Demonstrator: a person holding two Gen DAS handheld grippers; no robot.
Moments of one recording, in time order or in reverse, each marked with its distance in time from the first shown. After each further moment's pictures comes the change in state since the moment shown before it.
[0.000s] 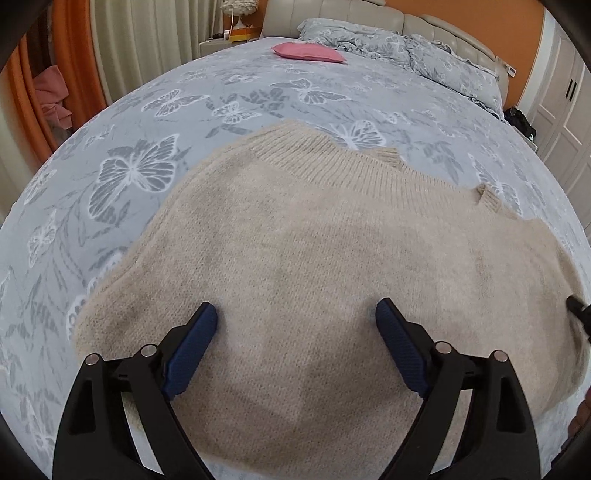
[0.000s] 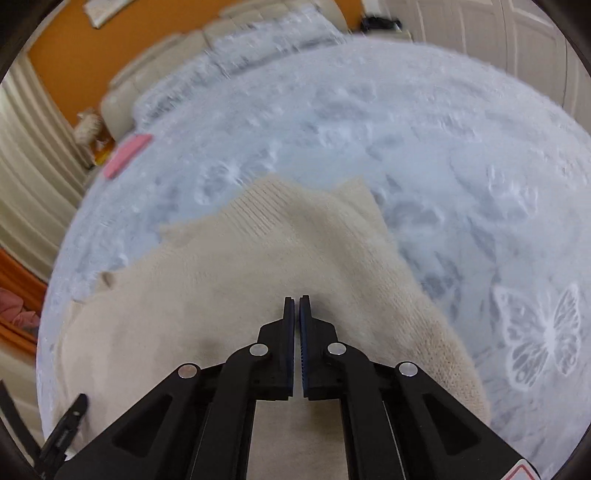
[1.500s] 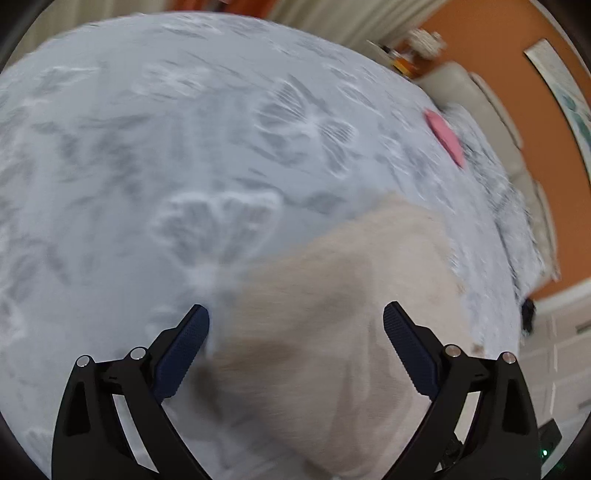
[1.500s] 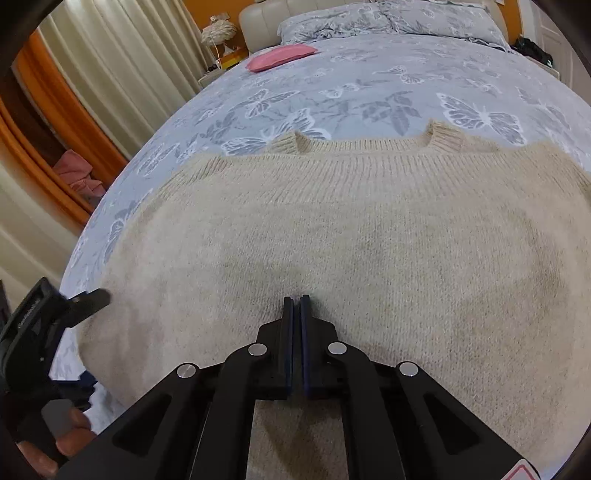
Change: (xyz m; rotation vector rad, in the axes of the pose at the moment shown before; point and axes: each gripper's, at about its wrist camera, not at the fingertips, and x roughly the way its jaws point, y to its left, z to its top) left arm -0.009 0.117 -0.022 -0.763 -0.010 -0.078; right arm 0.019 0.178 -0.091 -0.427 0.145 0.294
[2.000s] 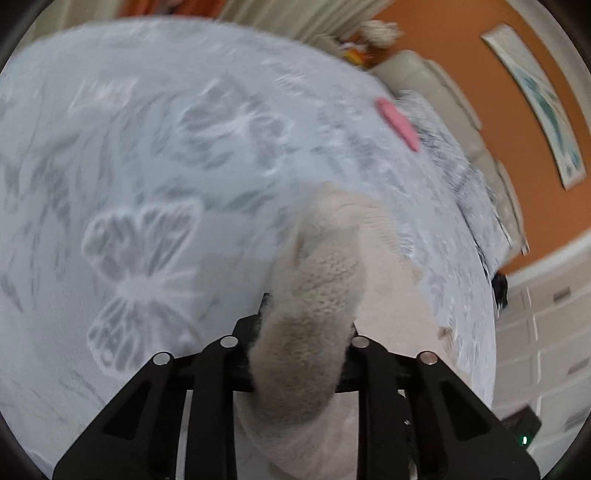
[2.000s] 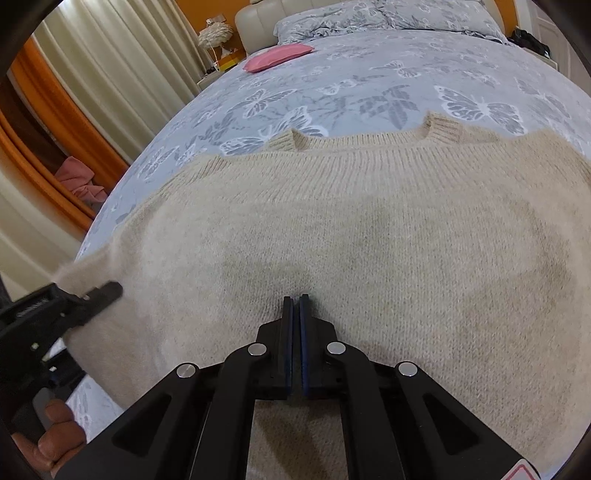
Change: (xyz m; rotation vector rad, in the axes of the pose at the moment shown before) left arm -0.009 -0.033 -0.001 0.132 -0.024 -0.156; right arm 0.003 -0.004 -0.003 0.020 0.004 0.018
